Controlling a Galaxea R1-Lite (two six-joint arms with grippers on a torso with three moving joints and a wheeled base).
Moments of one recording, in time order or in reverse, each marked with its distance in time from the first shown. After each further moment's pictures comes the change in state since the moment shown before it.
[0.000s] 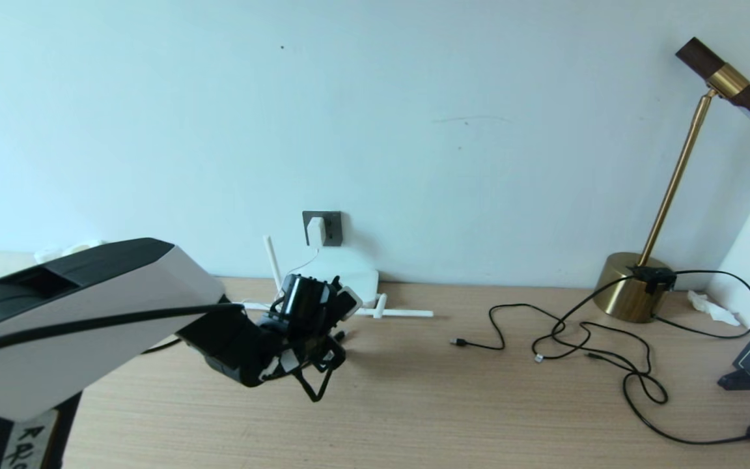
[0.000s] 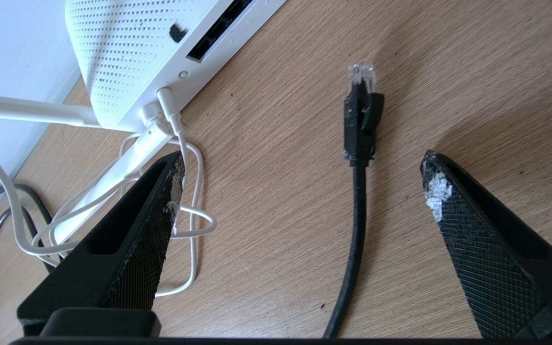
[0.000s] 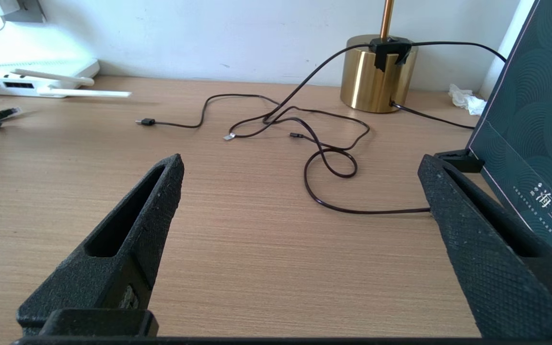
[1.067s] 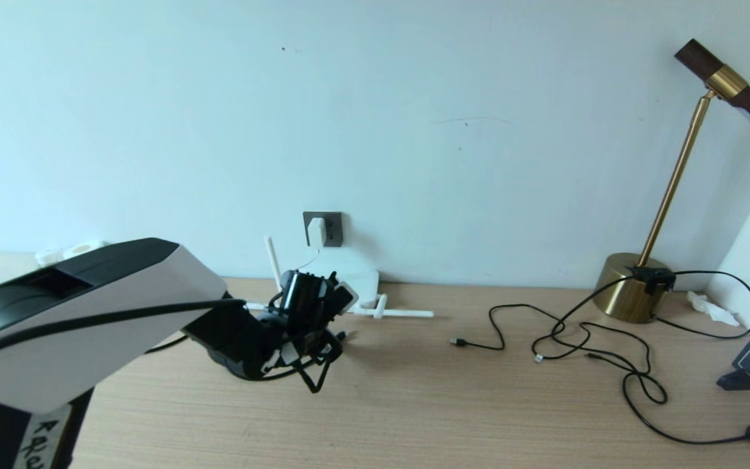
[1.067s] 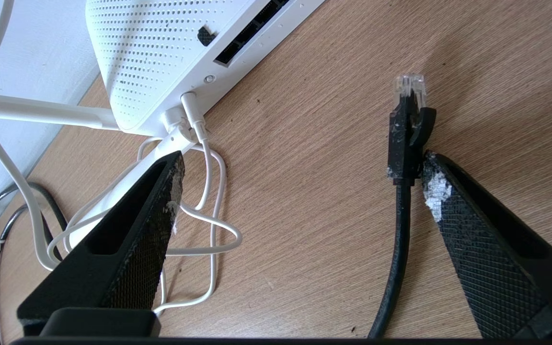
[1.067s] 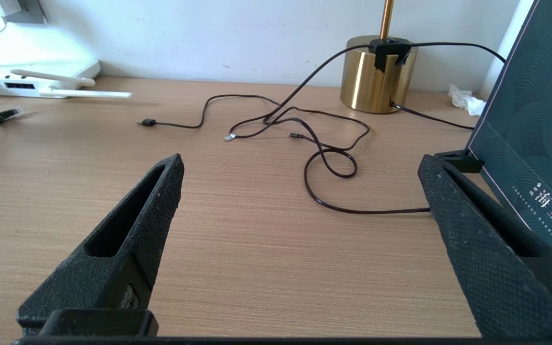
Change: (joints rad) left arm 0.018 0.038 -0.049 0.004 -0.001 0.007; right arm 0.000 0.000 0.000 0.000 0.000 0.000
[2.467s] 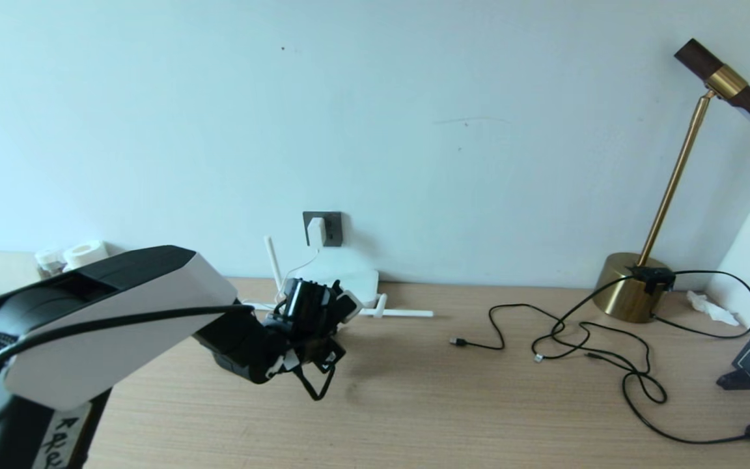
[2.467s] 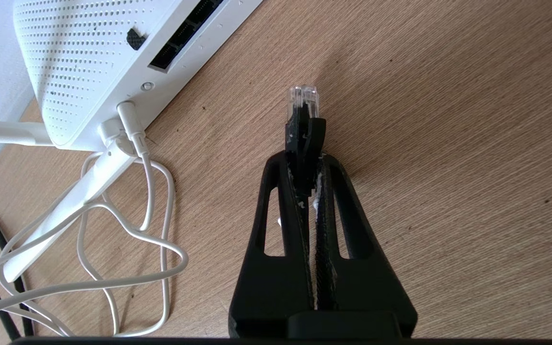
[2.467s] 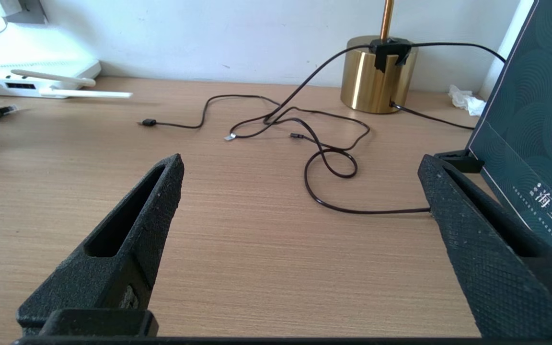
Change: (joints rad) left arm 0.001 0.040 0.003 -0.006 -0.085 -0.017; right arm 0.000 0.000 0.000 0.000 0.000 0.000
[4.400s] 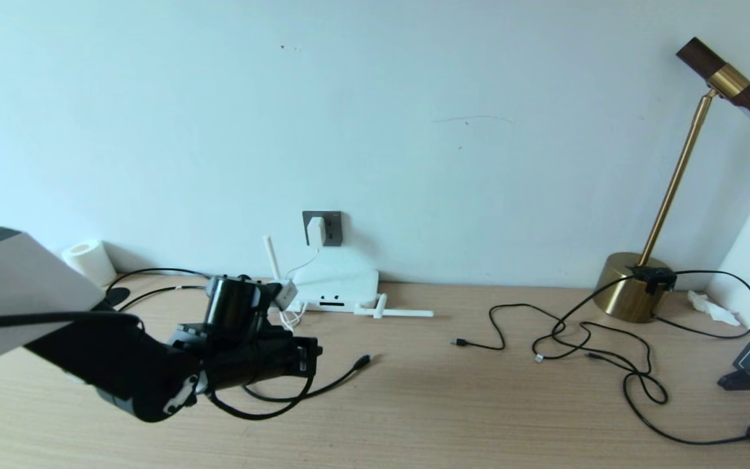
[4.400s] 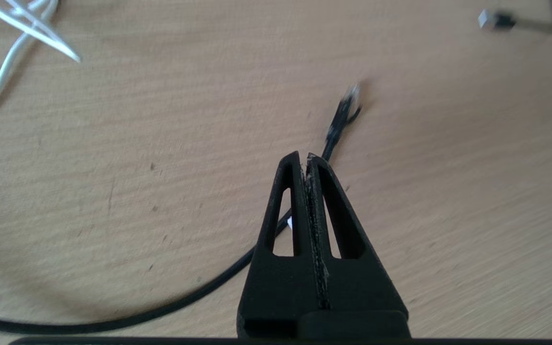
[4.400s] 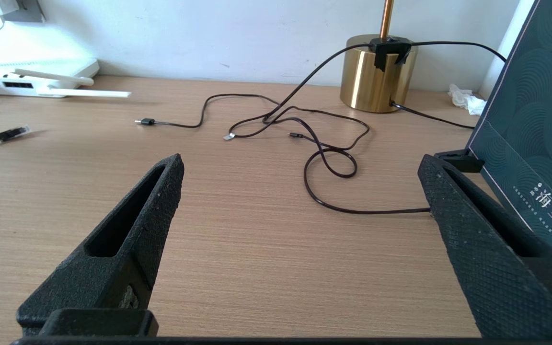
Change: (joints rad) left arm 0.067 -0.364 0.387 -0.111 -0.386 -0.707; right arm 0.000 0.000 0.000 0.000 0.000 0.001
